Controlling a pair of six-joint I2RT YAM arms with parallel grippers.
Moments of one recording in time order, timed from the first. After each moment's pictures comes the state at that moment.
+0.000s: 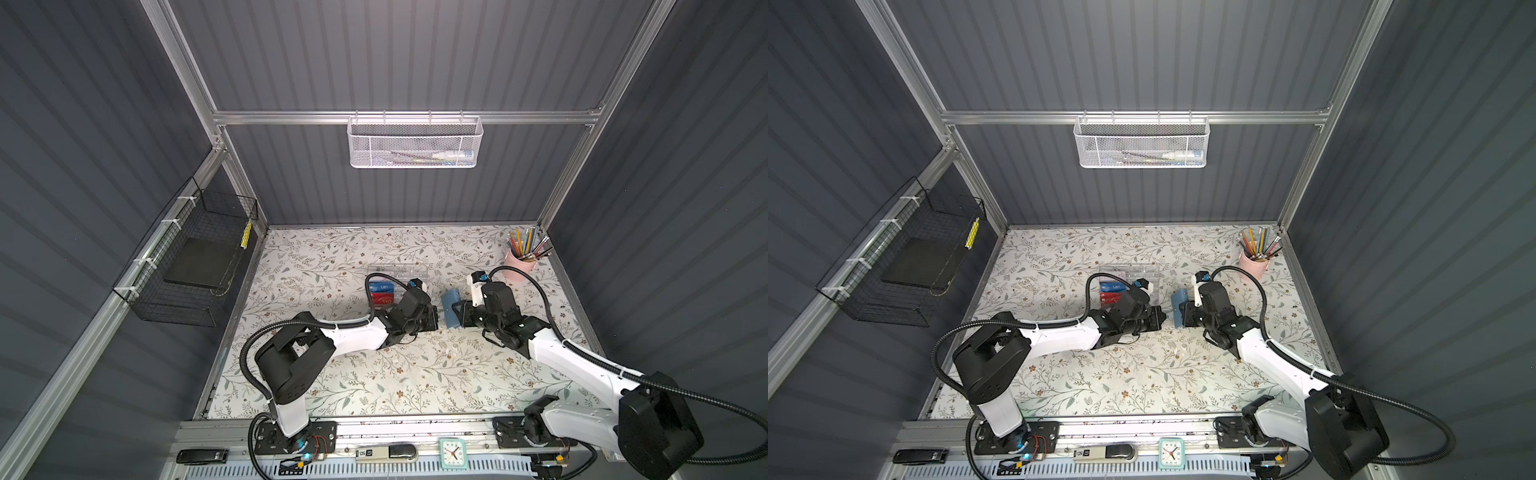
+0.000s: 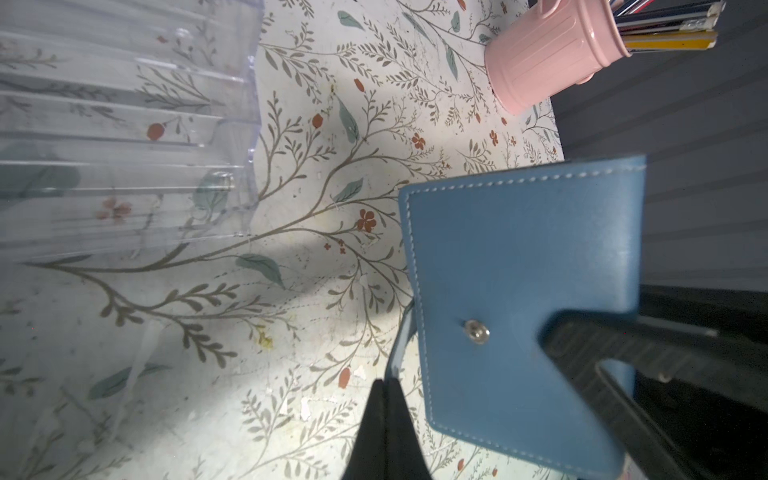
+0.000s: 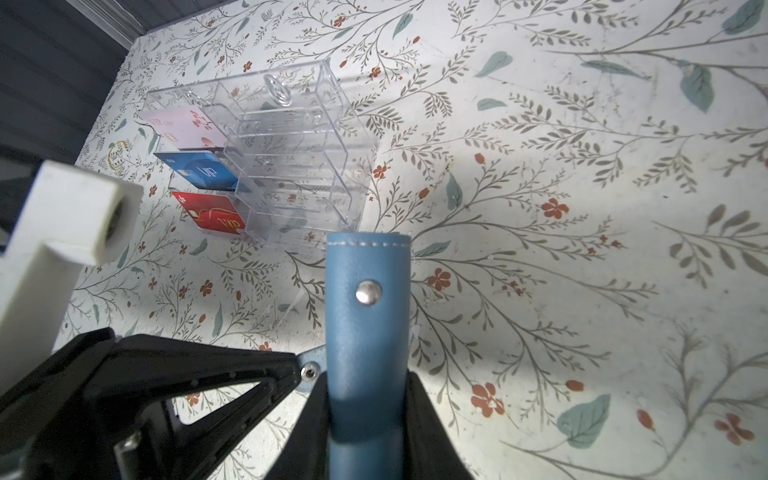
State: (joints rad) left arm -0.94 1.77 1.00 0.11 0.05 -0.85; right arm 0.47 1.18 0.62 -0.12 -0.07 0.42
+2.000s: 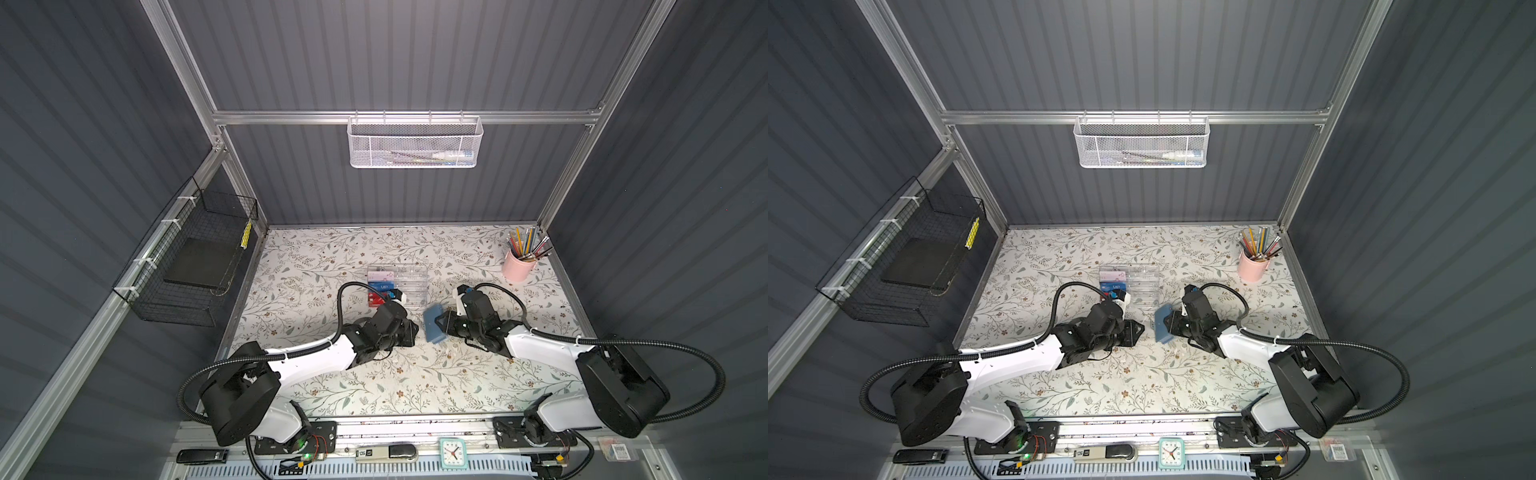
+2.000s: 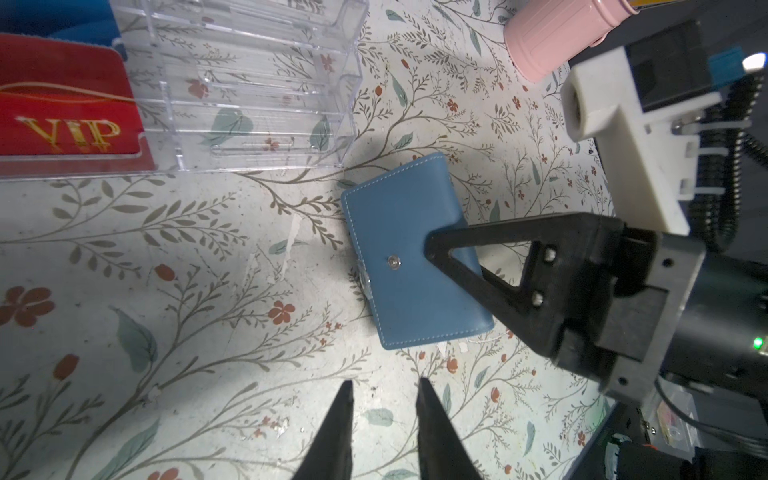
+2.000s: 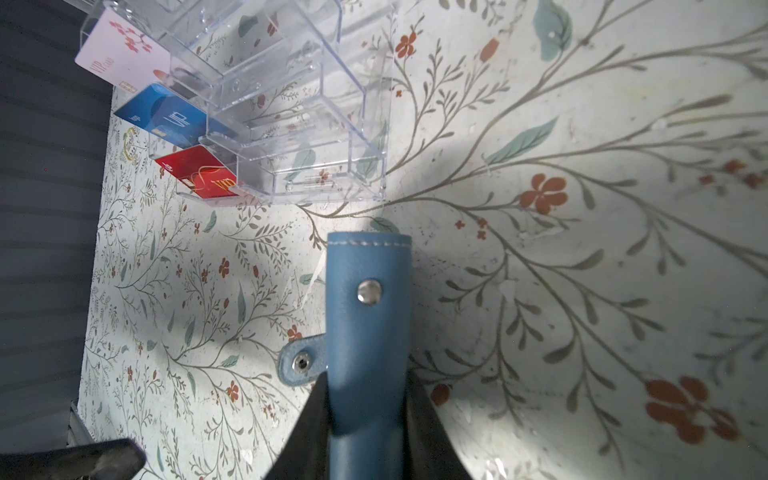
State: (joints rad) left arm -0.94 1.44 0.76 -0.02 0.00 -0.75; right arm 0.56 1.42 0.57 0.08 -0.16 0.71
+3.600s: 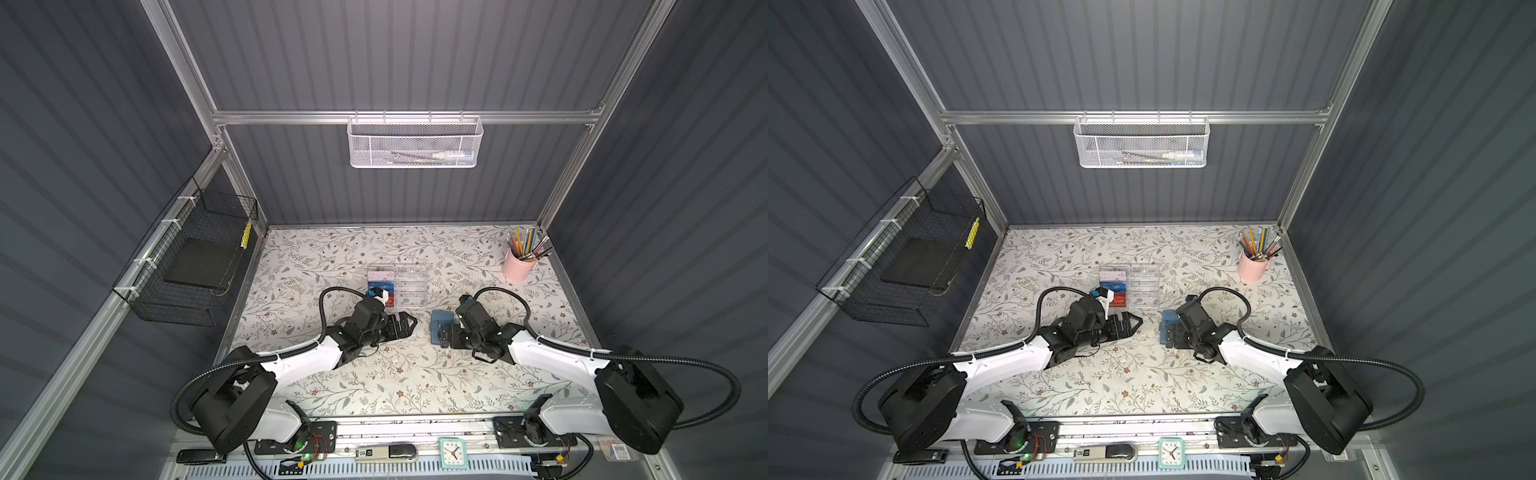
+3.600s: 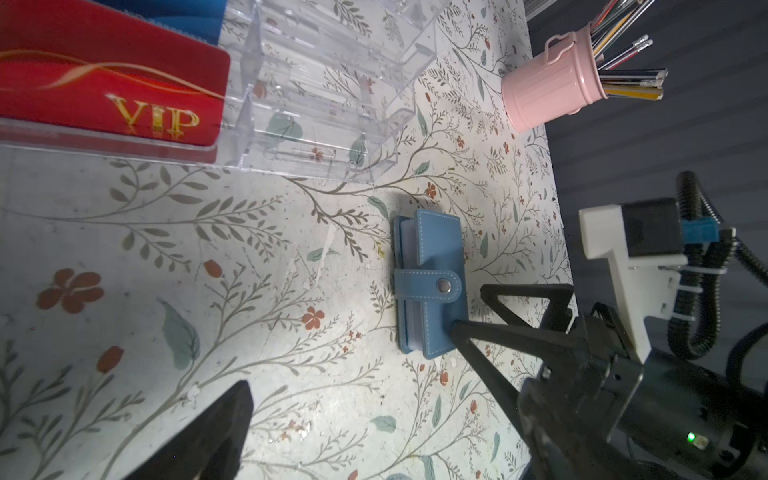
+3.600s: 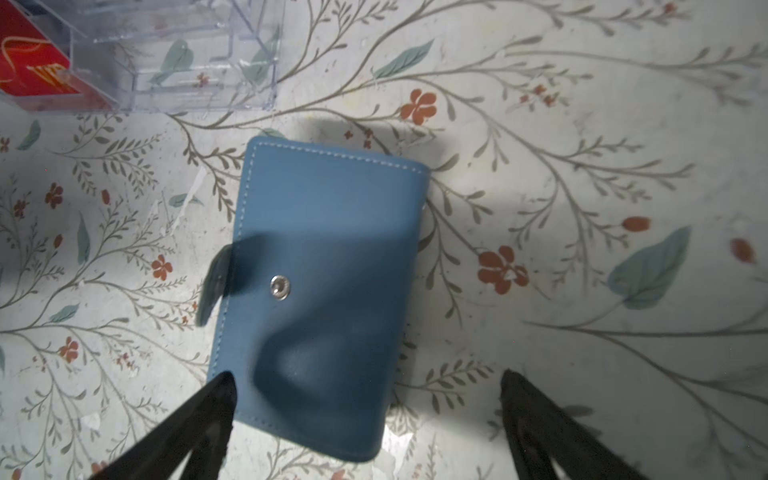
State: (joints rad) left arm -0.78 1.38 0.62 0.14 0.18 -0.85; right arm 0.66 1.33 0.59 -0.25 0.12 0.59
